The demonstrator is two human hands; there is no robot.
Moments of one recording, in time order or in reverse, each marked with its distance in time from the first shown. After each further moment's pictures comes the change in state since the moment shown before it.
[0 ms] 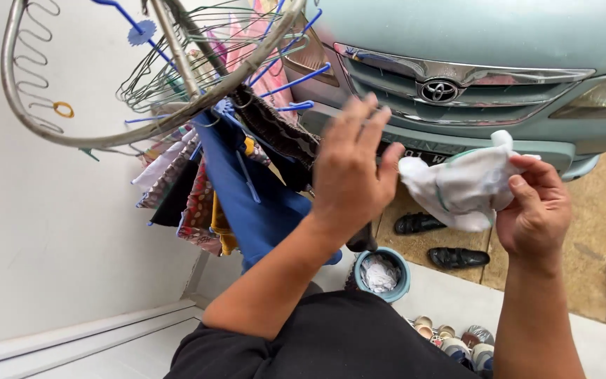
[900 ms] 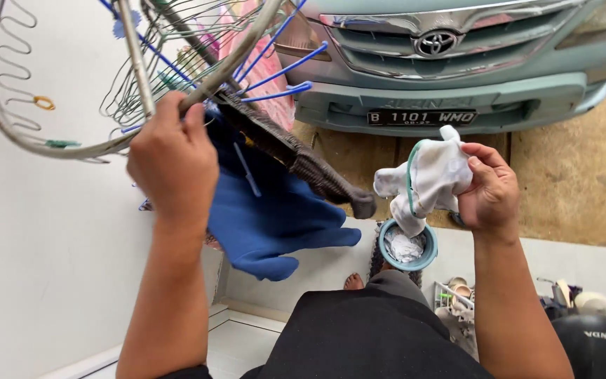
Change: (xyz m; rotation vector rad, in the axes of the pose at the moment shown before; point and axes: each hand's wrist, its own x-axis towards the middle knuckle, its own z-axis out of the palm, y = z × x) left_hand -0.042 -0.119 -0.214 0.720 0.213 -0.095; right_hand -0.098 0.071 0.068 0.250 0.109 0.178
